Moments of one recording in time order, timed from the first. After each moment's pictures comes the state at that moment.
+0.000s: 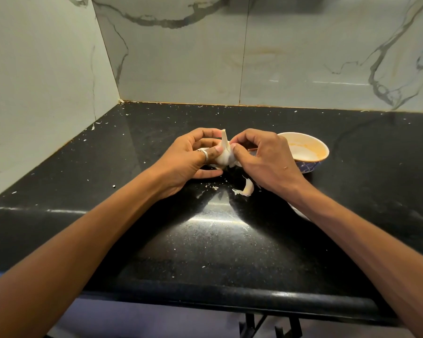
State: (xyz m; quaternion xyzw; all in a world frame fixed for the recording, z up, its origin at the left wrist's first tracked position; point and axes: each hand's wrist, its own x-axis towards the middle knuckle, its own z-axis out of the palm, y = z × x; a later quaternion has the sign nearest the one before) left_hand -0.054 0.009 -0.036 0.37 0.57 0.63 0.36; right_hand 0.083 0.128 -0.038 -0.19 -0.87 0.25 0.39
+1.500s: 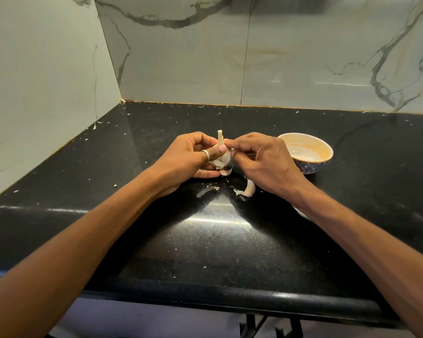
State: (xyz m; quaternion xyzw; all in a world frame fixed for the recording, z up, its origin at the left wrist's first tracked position) left_hand -0.056 0.007 -0.033 0.37 0.62 0.61 0.34; right_hand 0.082 0.135 -0.046 -0.12 -0.89 0.23 0.37
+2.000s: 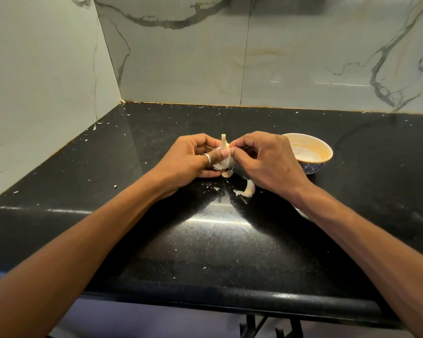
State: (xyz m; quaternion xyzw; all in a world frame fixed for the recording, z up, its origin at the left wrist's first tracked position) left_hand -0.051 0.005 -0.034 0.41 0.62 0.60 0.31; right_hand 0.084 0.137 -0.043 -0.12 -0.89 0.19 0.40
